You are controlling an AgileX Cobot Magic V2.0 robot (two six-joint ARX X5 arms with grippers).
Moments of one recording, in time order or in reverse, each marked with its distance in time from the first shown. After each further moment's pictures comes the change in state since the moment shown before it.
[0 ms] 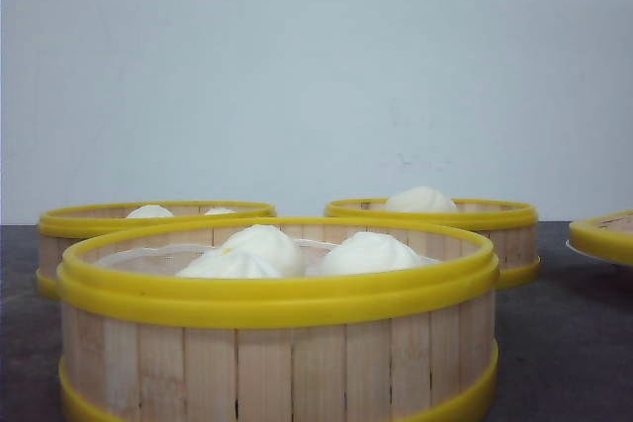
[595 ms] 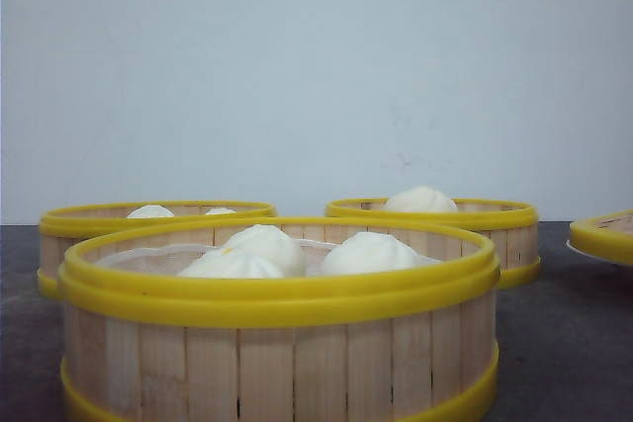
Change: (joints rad) left arm 0.000 0.411 0.507 -0.022 0.035 -0.035; right arm 0.000 0.435 0.523 -0.161 0.007 -0.027
